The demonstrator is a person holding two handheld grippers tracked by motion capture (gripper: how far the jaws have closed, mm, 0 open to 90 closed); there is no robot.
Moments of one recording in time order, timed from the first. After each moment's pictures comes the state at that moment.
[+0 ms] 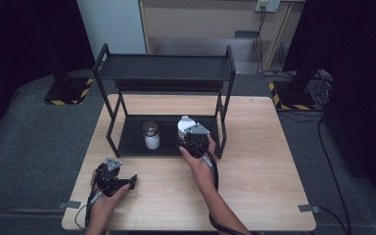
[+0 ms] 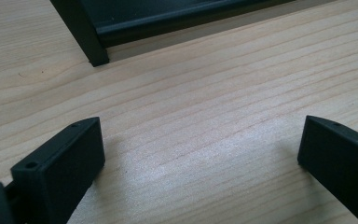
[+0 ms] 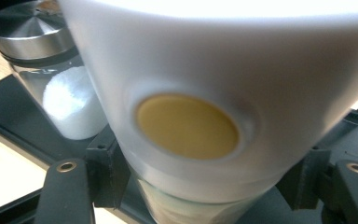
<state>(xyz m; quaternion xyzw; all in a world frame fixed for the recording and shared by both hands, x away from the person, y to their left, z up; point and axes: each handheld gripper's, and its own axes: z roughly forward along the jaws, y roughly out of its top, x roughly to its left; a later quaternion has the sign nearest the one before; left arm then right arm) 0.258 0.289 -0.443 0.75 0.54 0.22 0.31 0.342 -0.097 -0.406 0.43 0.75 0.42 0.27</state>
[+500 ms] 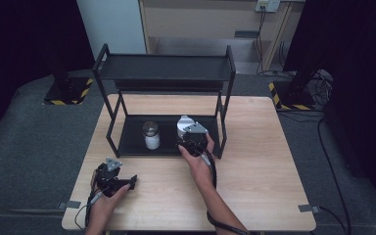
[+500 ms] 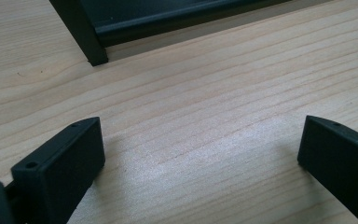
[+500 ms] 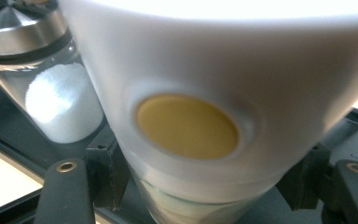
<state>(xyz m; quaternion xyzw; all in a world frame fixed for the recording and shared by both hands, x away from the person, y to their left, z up) 0.258 0.289 -0.443 0.75 0.54 0.22 0.31 0.351 -0.092 -0.414 0.43 0.75 0.42 0.27</state>
